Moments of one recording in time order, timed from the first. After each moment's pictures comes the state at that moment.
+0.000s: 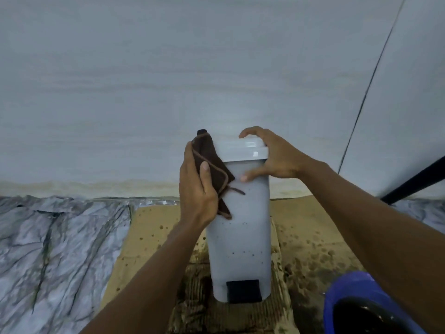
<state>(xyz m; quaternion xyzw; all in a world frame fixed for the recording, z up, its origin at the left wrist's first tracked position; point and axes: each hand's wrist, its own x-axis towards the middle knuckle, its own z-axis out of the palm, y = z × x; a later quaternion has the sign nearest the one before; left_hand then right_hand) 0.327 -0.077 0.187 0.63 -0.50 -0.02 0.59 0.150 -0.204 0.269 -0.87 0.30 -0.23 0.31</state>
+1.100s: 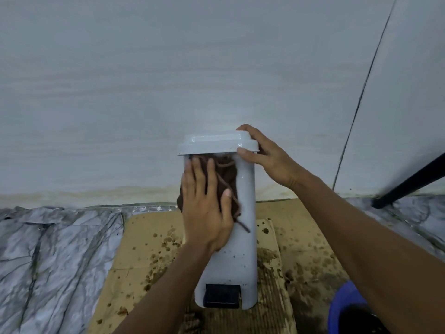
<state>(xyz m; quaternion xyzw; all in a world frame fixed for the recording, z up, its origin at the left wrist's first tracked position) 0.302 -0.090 0.150 0.69 -0.59 0.17 0.39 0.150 -0.217 0.238 -0.78 0.25 -0.33 0.48</state>
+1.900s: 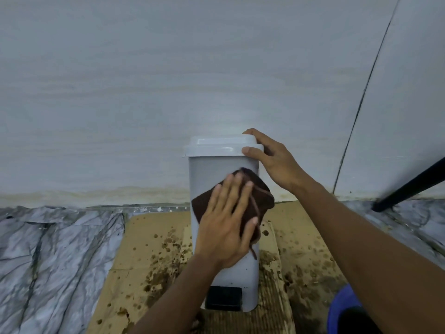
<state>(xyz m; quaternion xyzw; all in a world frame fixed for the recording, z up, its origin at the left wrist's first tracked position) 0.282 -0.081 0.134 0.59 -0.72 0.23 0.28 0.149 -0.209 0.241 -0.75 0.28 -0.39 0.46</state>
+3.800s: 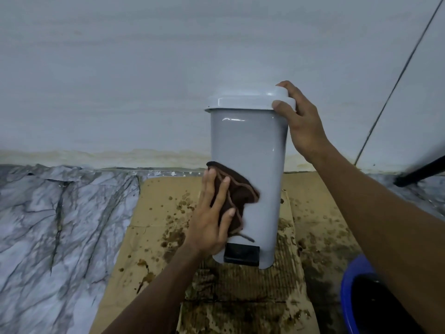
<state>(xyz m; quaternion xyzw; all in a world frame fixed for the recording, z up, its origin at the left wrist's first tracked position) 0.344 -0.023 0.058 0.58 -0.69 0.03 0.43 0.170 -0.205 0.220 -0.68 0.27 -0.49 0.47</state>
